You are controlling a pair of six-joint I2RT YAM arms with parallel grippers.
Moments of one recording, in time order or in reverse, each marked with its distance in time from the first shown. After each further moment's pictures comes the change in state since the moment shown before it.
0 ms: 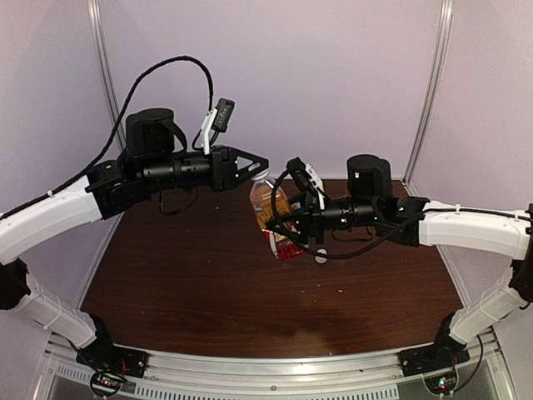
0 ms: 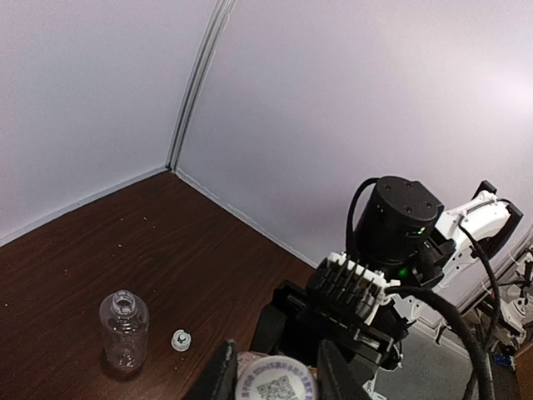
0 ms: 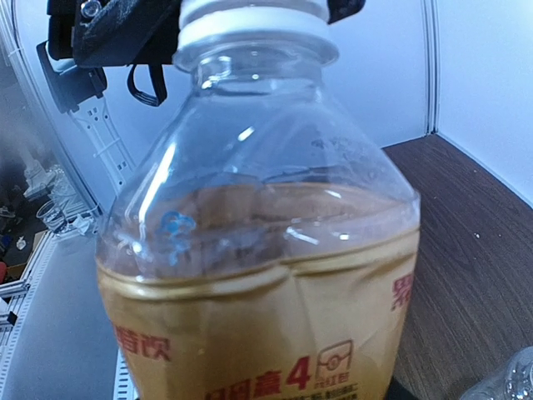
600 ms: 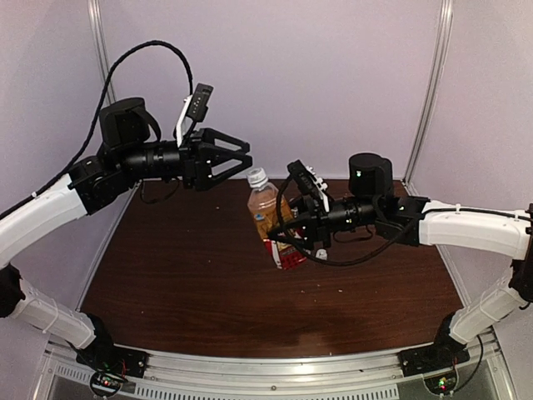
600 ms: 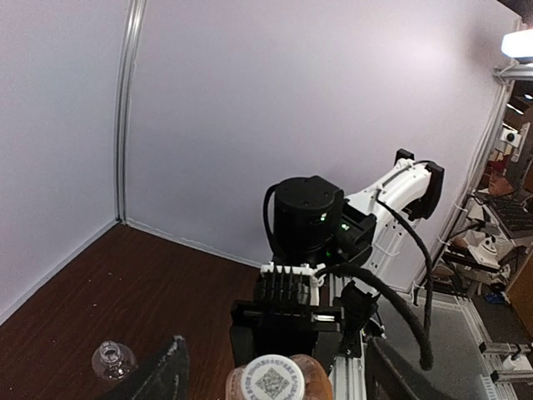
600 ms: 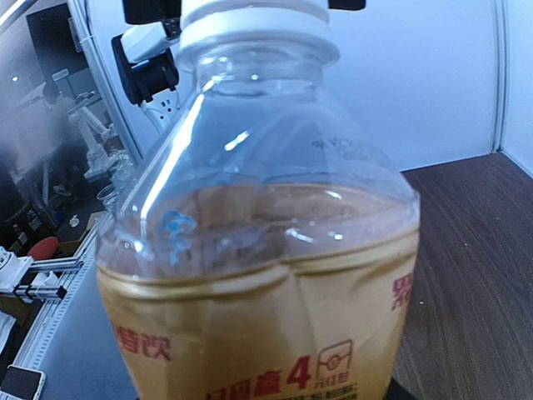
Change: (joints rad) left arm 0.081 -0.071 -0.007 0.047 0.311 0.157; right arm 0.000 0.000 0.000 0.021 -0.187 0.002
